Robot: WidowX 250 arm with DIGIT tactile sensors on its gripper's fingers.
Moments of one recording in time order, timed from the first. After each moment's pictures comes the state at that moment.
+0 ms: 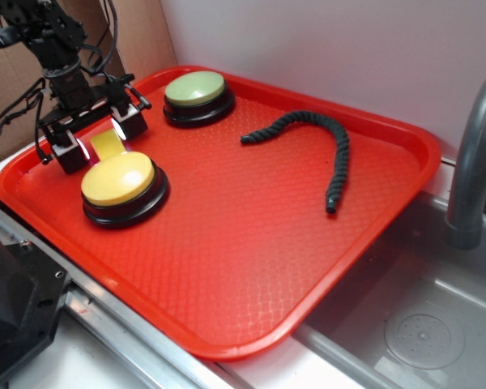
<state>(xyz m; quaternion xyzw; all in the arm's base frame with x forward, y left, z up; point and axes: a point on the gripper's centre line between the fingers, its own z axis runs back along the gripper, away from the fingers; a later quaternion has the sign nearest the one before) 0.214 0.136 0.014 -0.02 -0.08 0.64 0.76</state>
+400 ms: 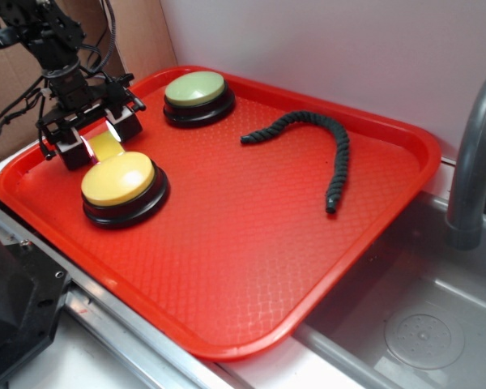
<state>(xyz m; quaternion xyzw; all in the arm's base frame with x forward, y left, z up) 0.214 0.135 0.015 -0.03 -0.08 0.64 0.77</state>
